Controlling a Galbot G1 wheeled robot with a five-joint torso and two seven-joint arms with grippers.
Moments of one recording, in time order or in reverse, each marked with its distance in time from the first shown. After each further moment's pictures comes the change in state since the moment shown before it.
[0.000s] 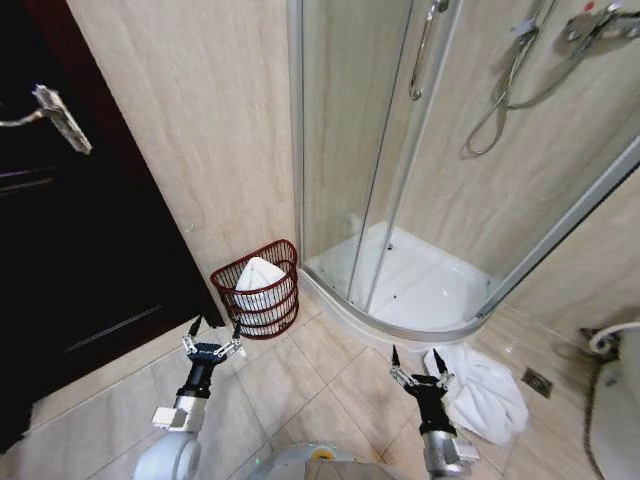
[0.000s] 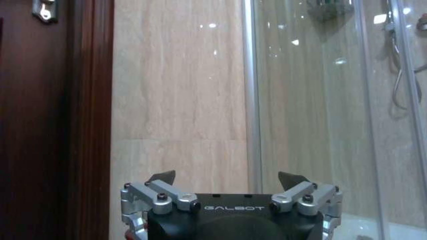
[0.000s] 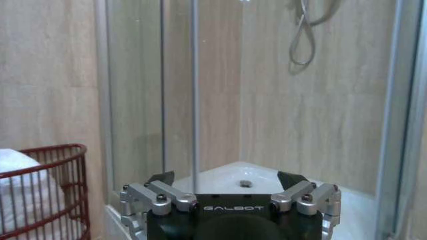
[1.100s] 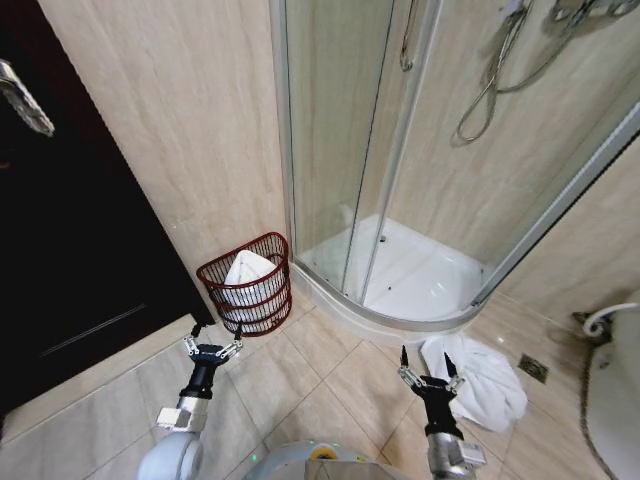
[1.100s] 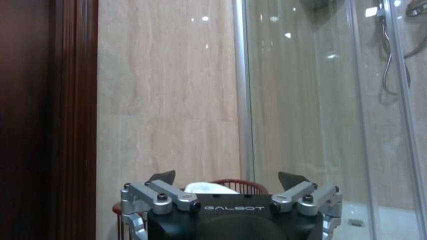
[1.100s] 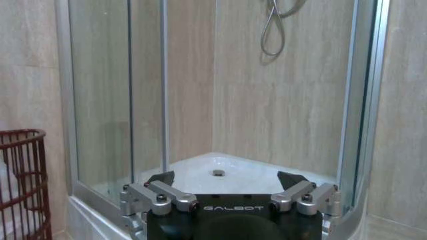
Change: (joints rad) left arm -0.012 -0.018 0.004 0.021 0.028 -0.002 0.001; right arm 0.008 -0.003 -0.010 0.000 -0.014 -0.013 0.096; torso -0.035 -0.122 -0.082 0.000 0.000
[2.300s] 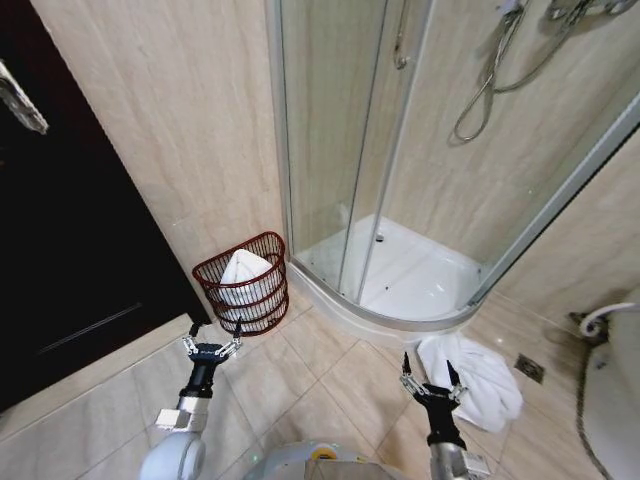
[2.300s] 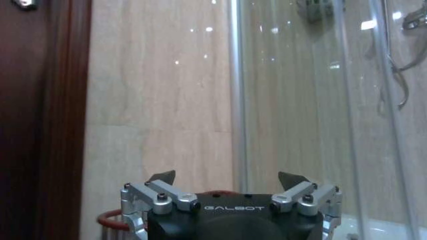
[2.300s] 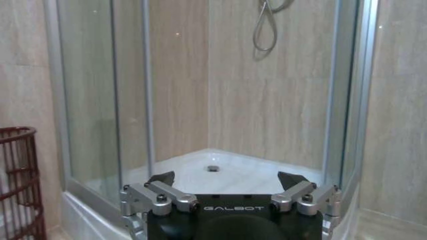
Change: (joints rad) left arm 0.002 -0.015 -0.005 -0.011 -0.009 -0.029 -0.002; right arm -0.046 -0.003 -0.003 -0.005 0.013 0.039 -0.008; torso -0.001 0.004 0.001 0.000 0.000
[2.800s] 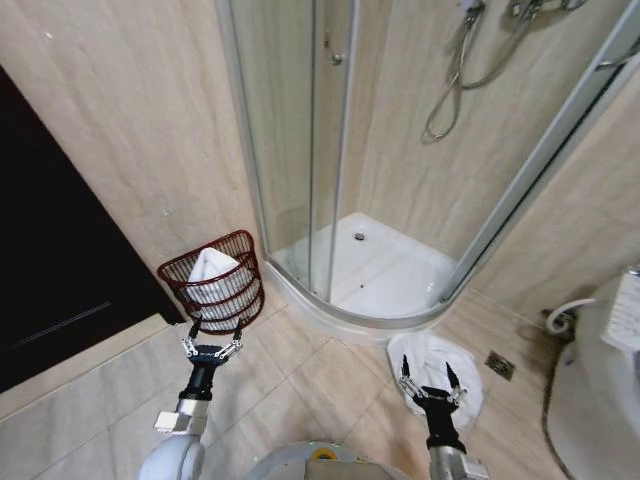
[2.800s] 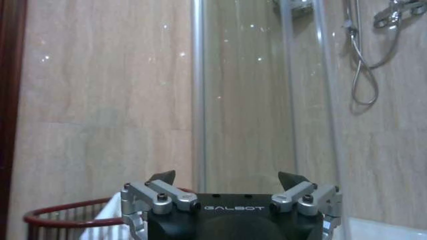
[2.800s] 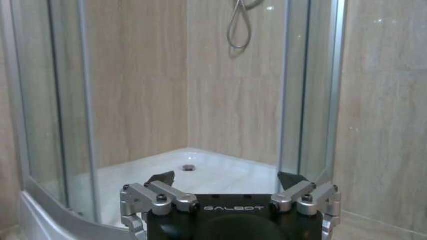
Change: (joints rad) left arm 0.015 -0.006 0.001 -0.005 0.003 -0.004 0.002; right arm -0.012 -0.001 -0.006 -0.003 -0.008 0.015 0.000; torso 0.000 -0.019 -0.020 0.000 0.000
